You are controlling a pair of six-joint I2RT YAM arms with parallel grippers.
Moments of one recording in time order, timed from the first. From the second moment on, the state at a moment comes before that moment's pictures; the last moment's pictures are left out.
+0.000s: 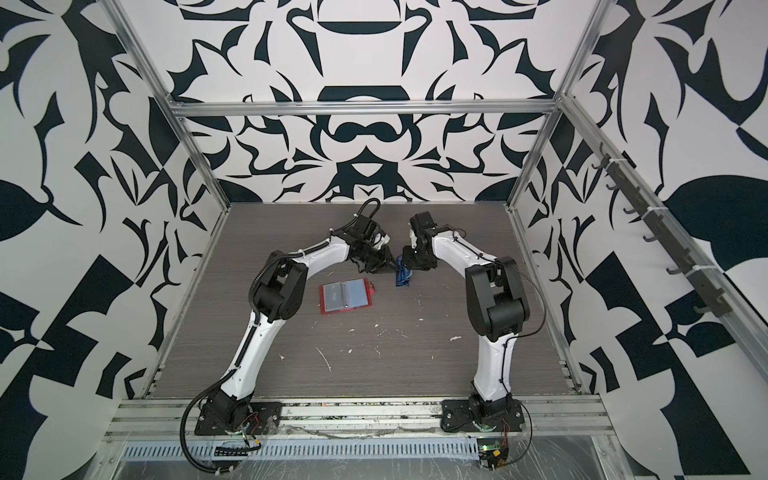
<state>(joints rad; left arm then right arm) -0.61 2.48 1.97 -0.50 0.68 -0.68 0.30 1.93 1.45 -0.71 -0.13 0.31</state>
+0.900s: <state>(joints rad) -0.61 2.48 1.97 -0.50 0.68 -0.68 0.30 1.91 1.46 -0.73 -0.13 0.30</state>
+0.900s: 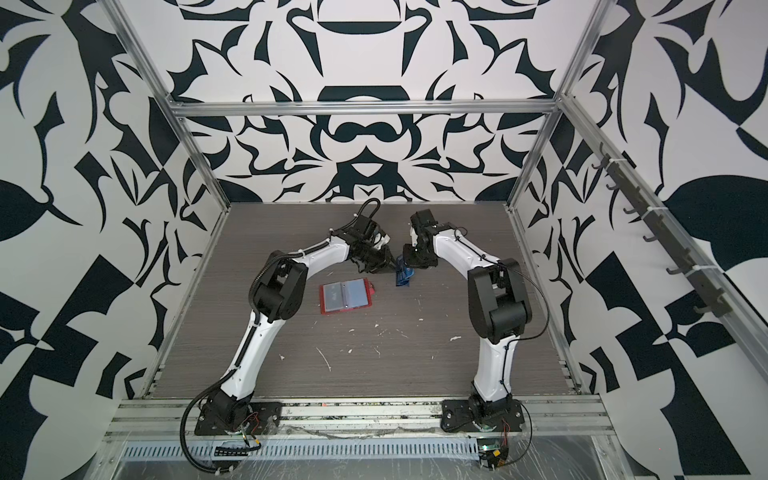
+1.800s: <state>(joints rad) -0.61 2.45 1.96 -0.54 0.66 -0.66 0.30 1.73 1.40 -0.69 -0.20 0.32</state>
